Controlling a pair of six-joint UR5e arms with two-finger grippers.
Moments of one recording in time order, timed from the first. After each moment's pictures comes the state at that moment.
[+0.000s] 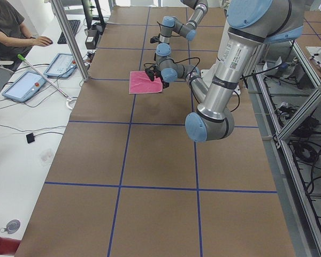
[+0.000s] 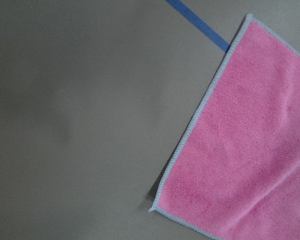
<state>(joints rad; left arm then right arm) -0.58 -2.07 -1.78 -1.87 -1.98 -1.86 0.49 -1.06 1.71 -1.24 1.77 1.92</state>
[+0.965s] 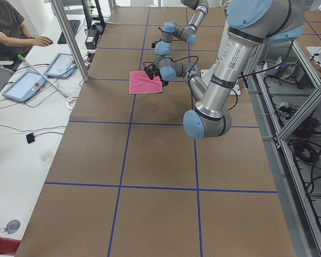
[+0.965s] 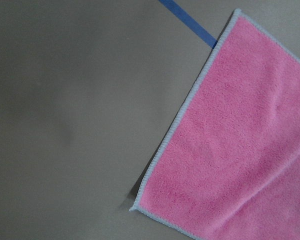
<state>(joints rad) -0.58 -2.09 -1.76 -1.87 -1.98 -1.87 0.47 -1.06 1.64 -1.20 1.76 1.98</state>
